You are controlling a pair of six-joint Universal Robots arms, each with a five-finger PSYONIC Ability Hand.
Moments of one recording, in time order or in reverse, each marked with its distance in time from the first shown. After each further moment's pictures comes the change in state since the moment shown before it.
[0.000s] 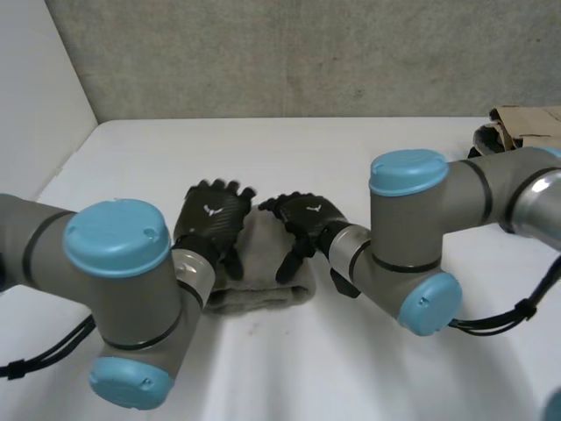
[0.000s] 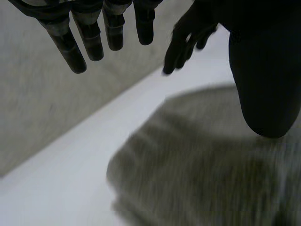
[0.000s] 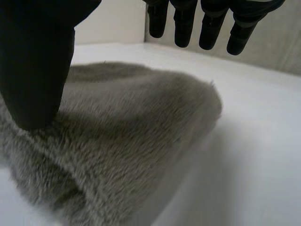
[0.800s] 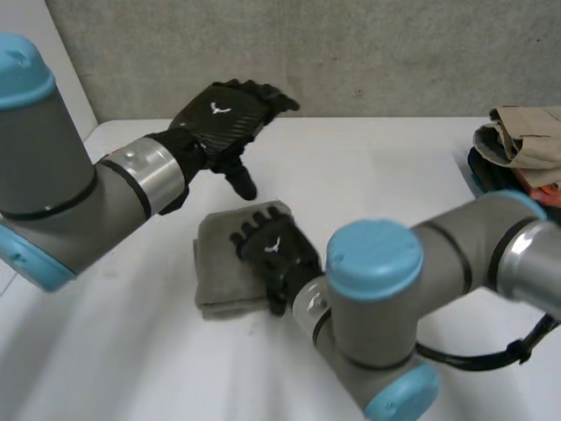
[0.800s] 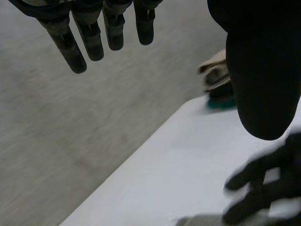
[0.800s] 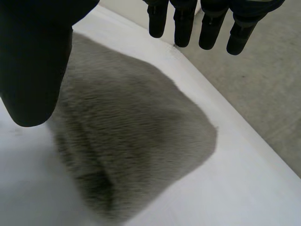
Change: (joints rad) left arm 0.190 0.108 0.332 -0.274 0.635 0.006; right arm 0.201 -0.163 0.314 -0.266 0.189 -0.473; left_hand -0.003 0.000 0.000 0.000 0.000; right_hand 0.000 0.000 0.000 0.000 -0.001
